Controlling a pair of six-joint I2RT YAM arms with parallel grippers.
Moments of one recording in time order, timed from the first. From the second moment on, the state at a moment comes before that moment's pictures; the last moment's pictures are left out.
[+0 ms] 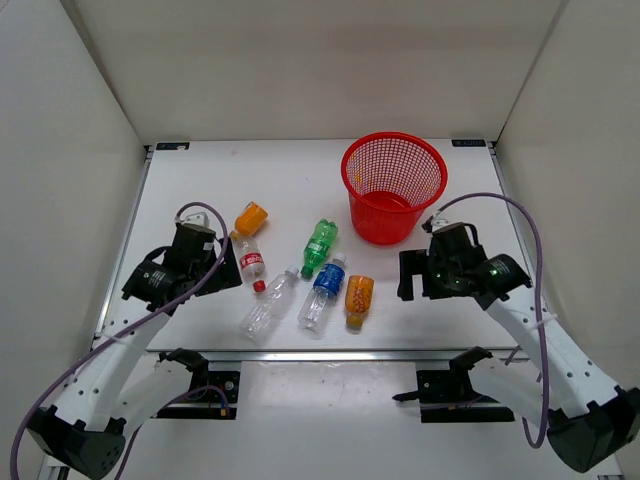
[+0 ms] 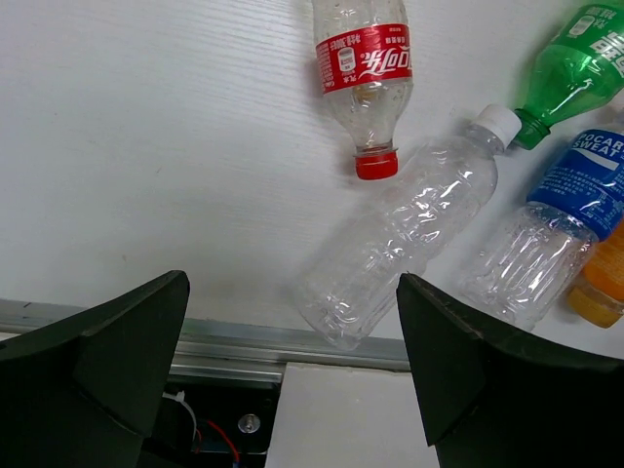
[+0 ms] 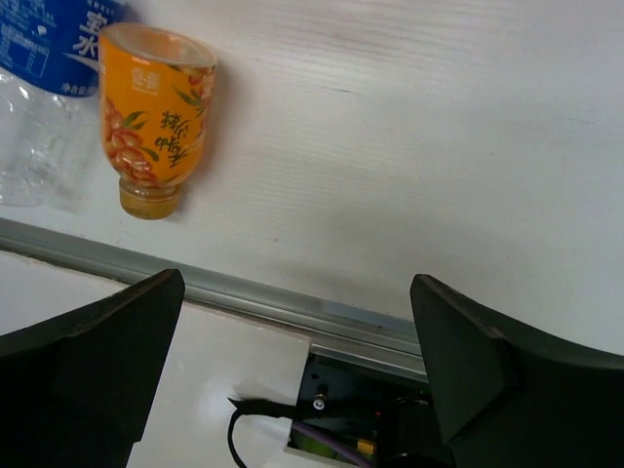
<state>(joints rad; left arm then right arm) -0.41 0.85 0.94 -1.04 -0.24 -0.56 0.43 0.88 0.90 -0.99 -0.03 0.32</state>
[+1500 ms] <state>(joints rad) -0.62 1.04 0.93 -0.82 -0.04 -0.48 0.83 1.26 0.74 -0.43 0.24 0.64</state>
